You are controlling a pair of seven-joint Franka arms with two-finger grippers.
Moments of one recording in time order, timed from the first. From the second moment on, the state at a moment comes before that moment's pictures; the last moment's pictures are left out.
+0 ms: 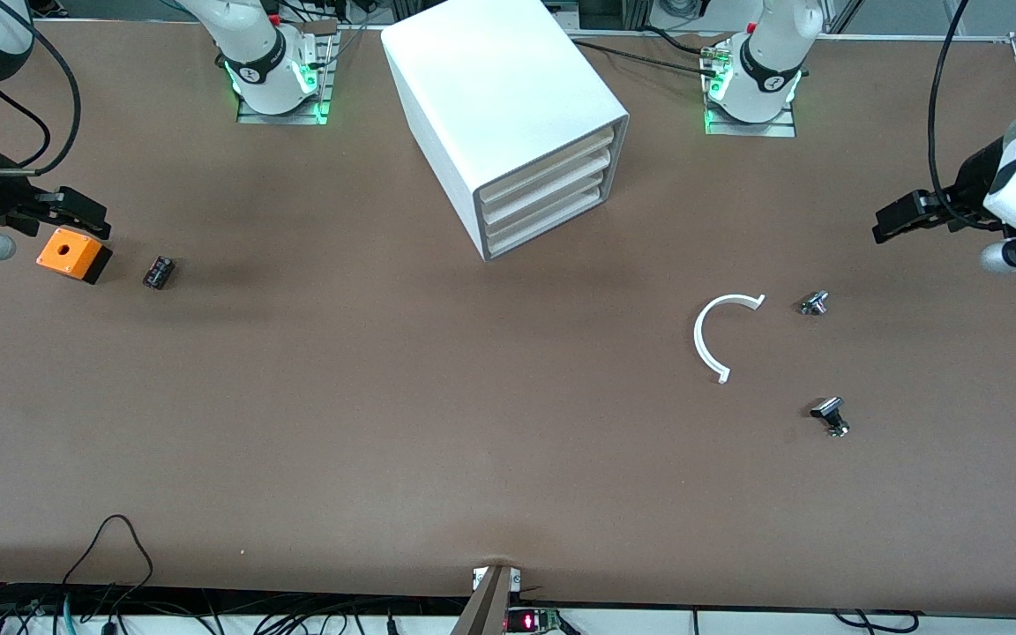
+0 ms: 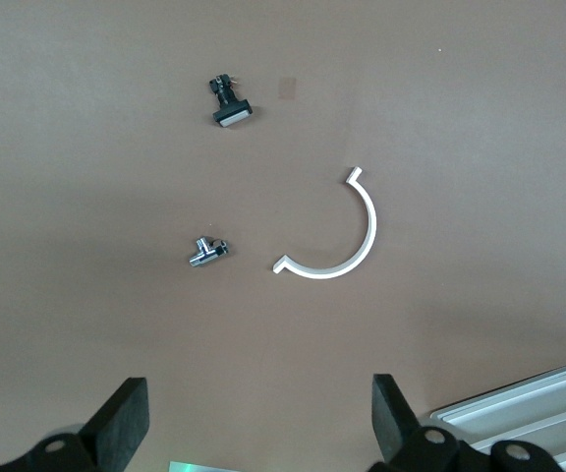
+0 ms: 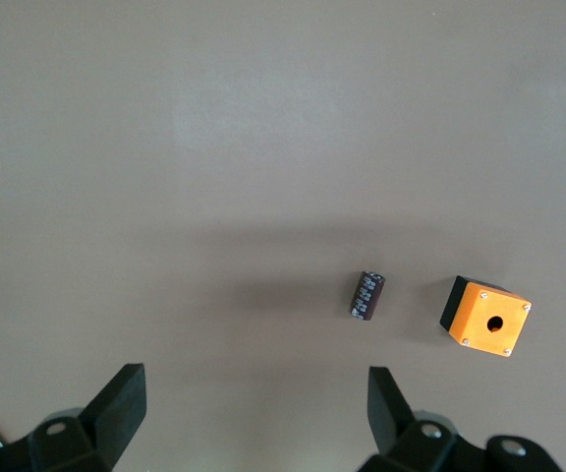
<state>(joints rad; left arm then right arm) 0.06 0.09 -0.11 -1.52 -0.02 1.51 -0.23 -0.01 -0.02 -0.04 -1.79 -0.04 1.72 -0.02</state>
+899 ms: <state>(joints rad) 0.19 0.34 -0.13 -1.58 -0.56 1.18 -0.14 0.03 0.08 -0.02 -1.69 -0.04 1.72 -0.02</state>
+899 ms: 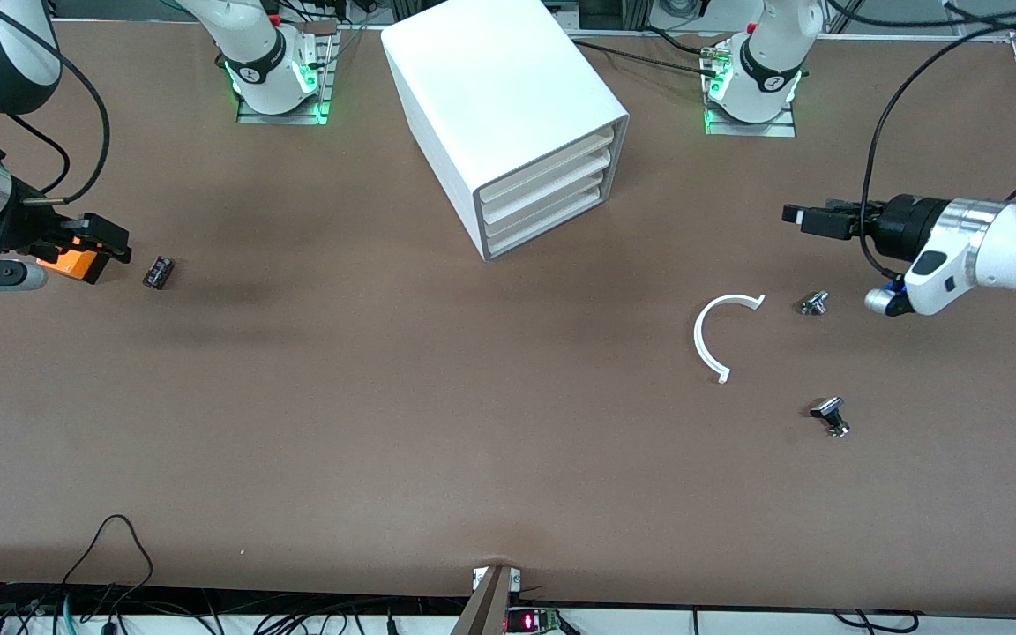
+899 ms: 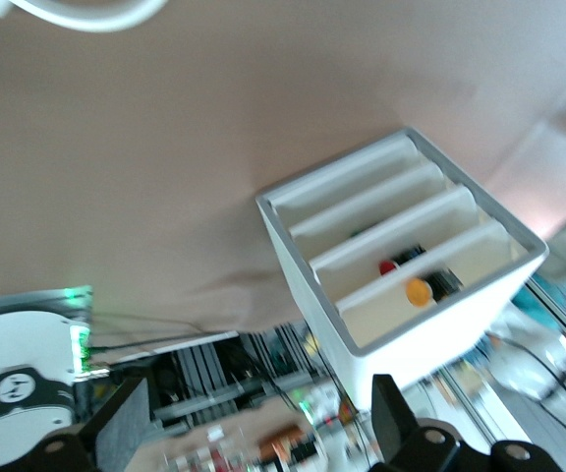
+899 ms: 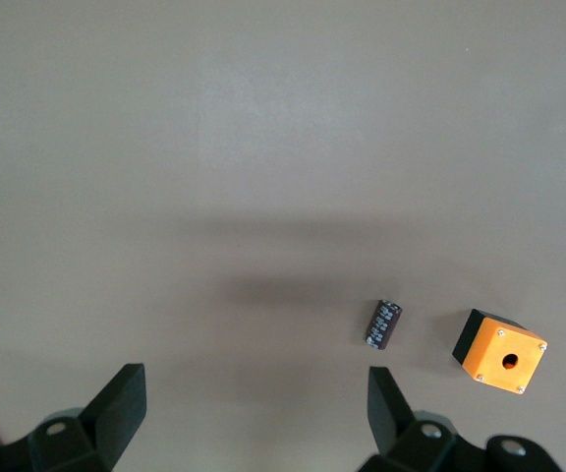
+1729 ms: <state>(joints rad) 0.11 0.51 -0.26 -1.93 -1.00 1.32 0.48 0.20 0.12 -0.01 -1.69 0.02 1.72 -0.09</state>
